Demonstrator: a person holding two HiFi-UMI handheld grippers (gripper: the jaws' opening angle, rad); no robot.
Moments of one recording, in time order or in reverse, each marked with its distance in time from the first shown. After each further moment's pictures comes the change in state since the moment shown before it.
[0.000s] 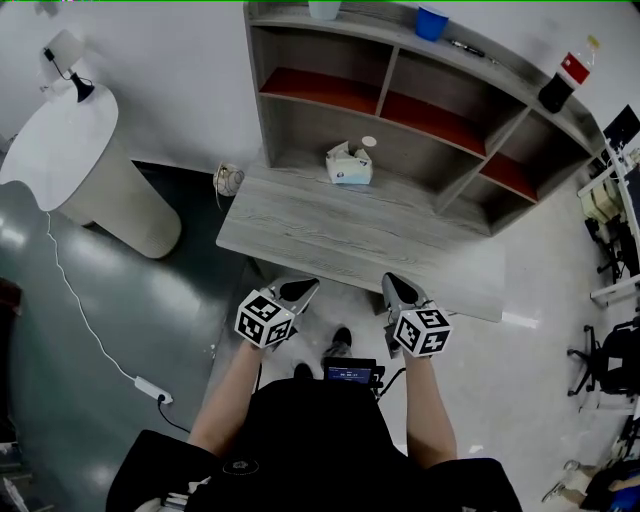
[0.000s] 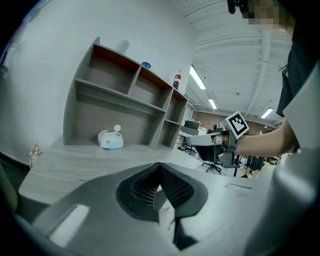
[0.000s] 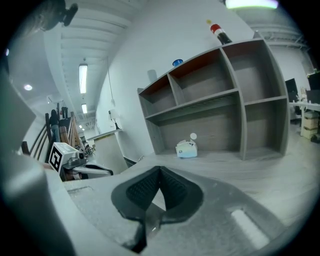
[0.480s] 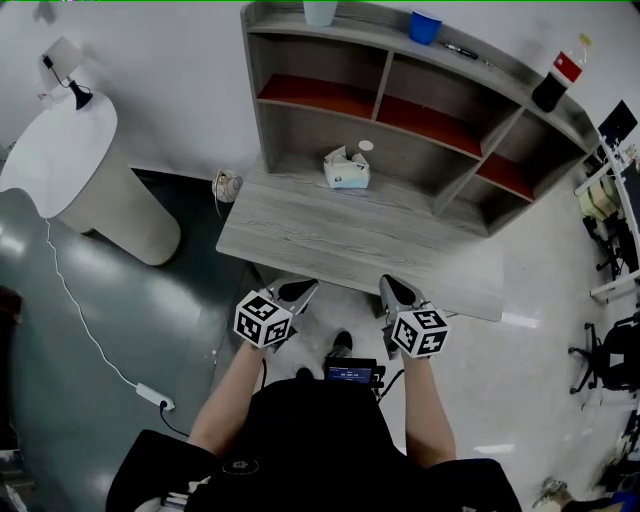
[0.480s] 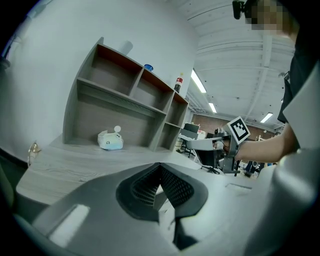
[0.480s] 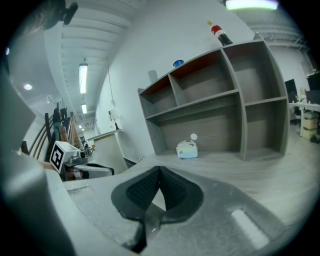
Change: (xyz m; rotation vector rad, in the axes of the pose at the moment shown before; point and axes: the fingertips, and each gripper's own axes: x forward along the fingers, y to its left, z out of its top) left arm -0.003 0.004 0.007 -0.029 -0.024 -0.016; right arm 0.001 0.006 0.001 0.000 -0.007 -0.006
